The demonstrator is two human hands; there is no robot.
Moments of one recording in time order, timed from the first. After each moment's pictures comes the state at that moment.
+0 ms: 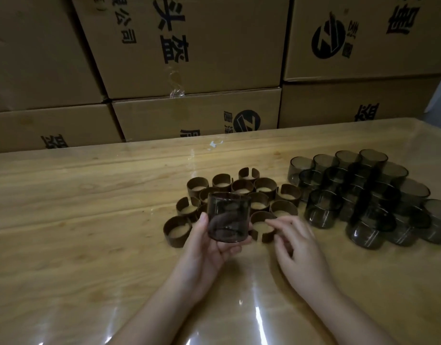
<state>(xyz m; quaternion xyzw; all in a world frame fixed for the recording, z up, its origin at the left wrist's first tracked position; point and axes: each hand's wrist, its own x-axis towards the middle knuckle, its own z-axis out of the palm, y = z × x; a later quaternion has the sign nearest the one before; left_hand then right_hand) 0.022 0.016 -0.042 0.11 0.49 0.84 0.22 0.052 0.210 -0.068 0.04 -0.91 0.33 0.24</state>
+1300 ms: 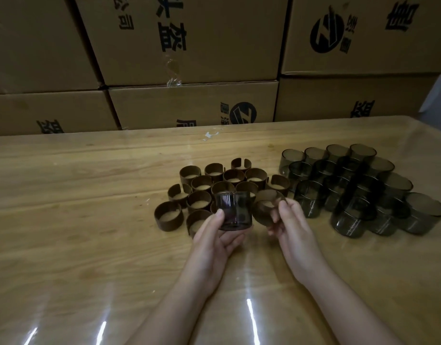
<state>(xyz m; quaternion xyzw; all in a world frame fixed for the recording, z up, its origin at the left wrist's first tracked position) 0.044 0.057 -0.051 -0.01 0.50 0.85 0.14 0.054 0.214 -0.050 -0.04 -0.65 0.75 0.10</state>
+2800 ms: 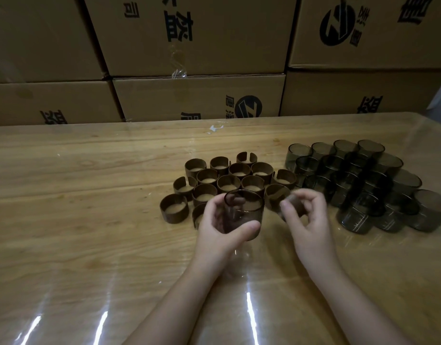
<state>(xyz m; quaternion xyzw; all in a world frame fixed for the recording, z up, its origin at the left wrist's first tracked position) 0.038 0.054 -0.065 0.11 0.64 0.76 -0.02 0.063 0.219 -0.049 -0.01 -0.76 0.60 0.26</state>
